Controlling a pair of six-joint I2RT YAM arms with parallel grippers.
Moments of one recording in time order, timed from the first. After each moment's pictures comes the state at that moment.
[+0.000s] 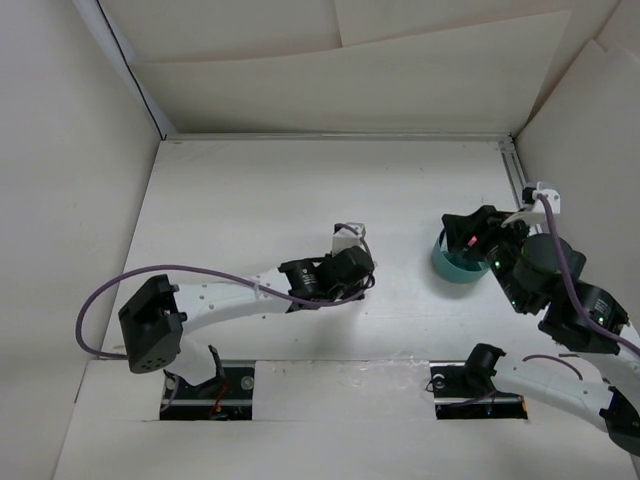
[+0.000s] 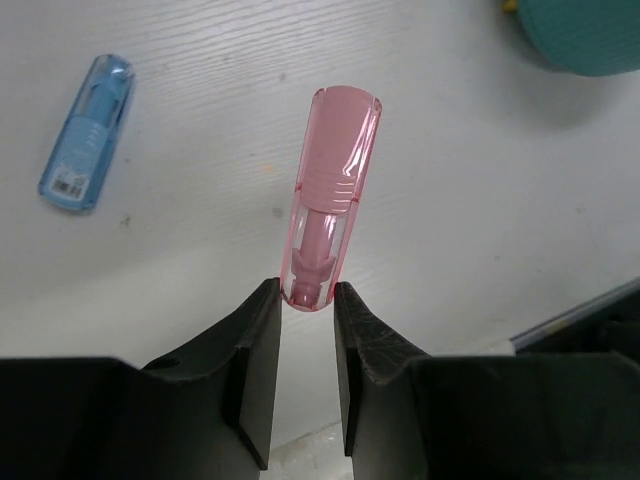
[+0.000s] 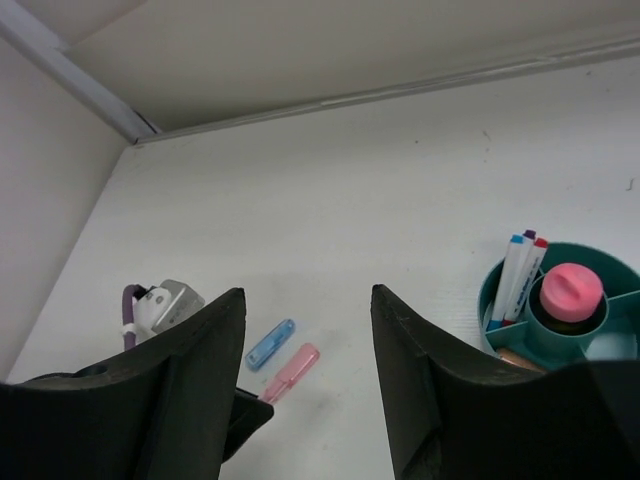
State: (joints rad) left arm -1.16 1.47 1.03 -0.42 -0.40 -0.85; right arm 0.92 0.68 1.17 -0.64 0.69 0.46
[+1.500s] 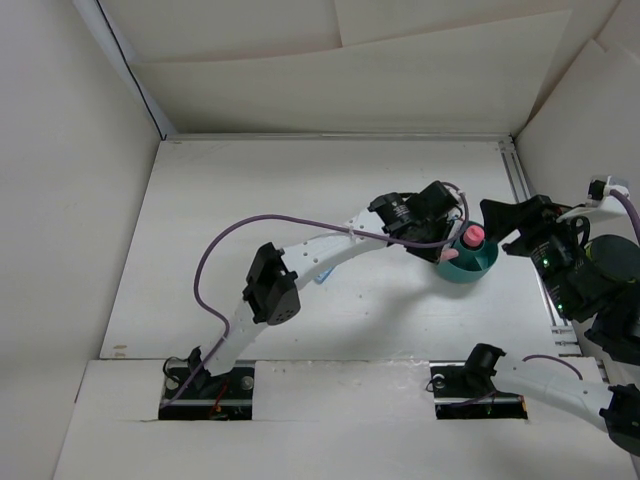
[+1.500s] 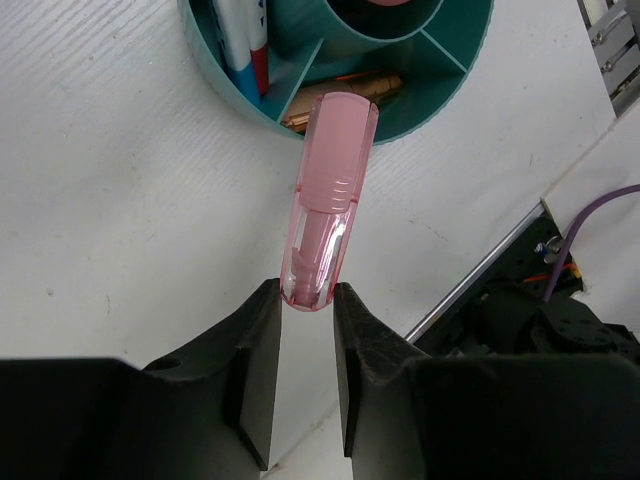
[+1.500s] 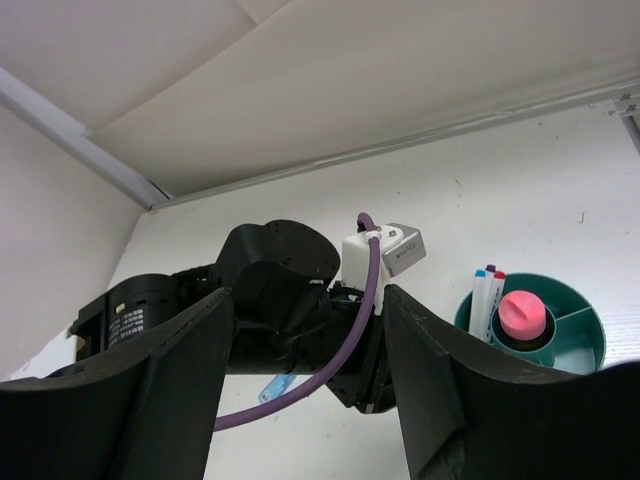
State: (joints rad) left arm -1.09 2.28 2.32 -0.94 0.08 -0.51; right arm 0.92 0.69 1.43 -0.78 0.80 0.45
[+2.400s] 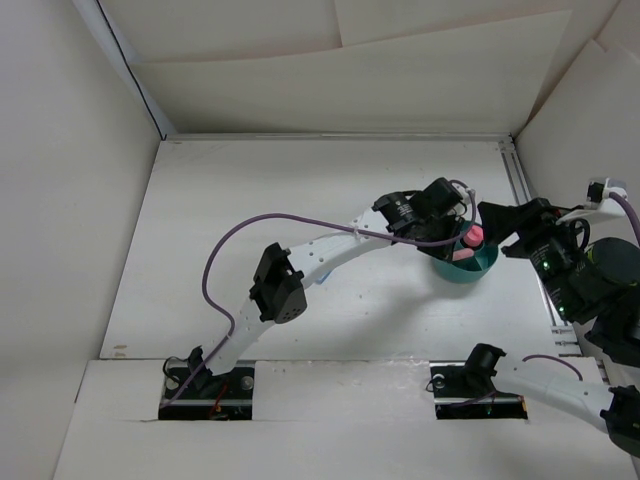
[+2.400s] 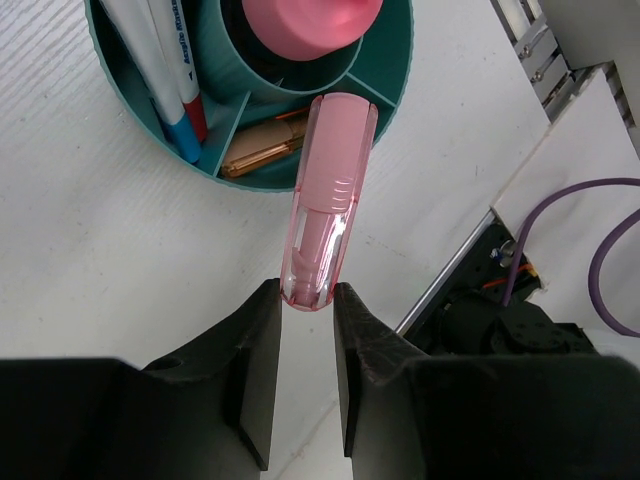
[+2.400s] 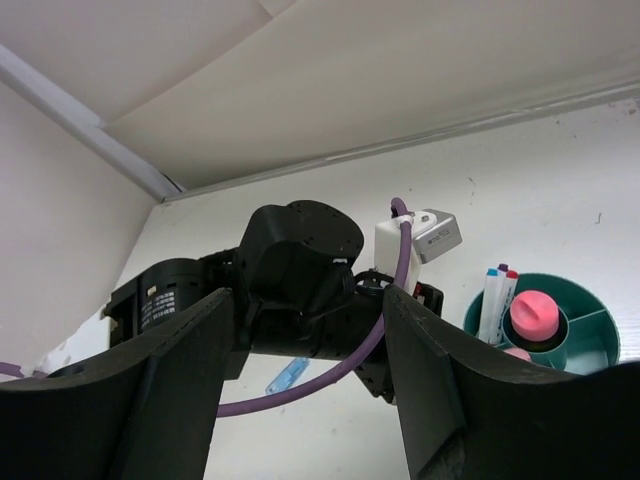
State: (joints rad) left arm -1.09 2.34 2.41 -0.88 0.18 -0.50; right arm 0.92 0.67 1.41 -0.77 0.77 0.44
